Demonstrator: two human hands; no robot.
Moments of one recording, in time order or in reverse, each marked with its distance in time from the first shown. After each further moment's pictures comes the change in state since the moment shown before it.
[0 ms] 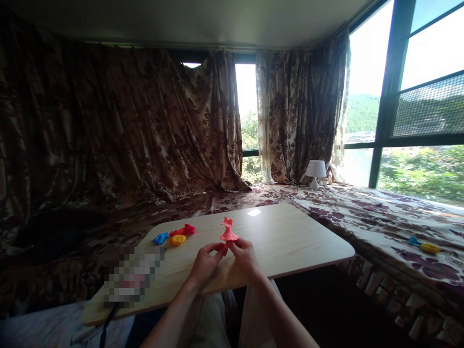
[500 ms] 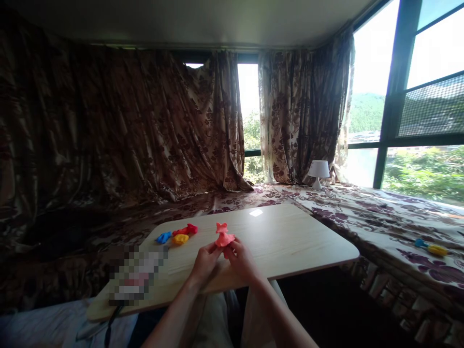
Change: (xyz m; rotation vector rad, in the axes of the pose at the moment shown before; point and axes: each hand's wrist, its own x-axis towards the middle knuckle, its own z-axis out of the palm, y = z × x) left_hand 0.003 -0.004 -0.004 -0.201 -0.018 -0.121; right_hand -0.001 0.012 0.006 -0.347 -0.136 -0.275
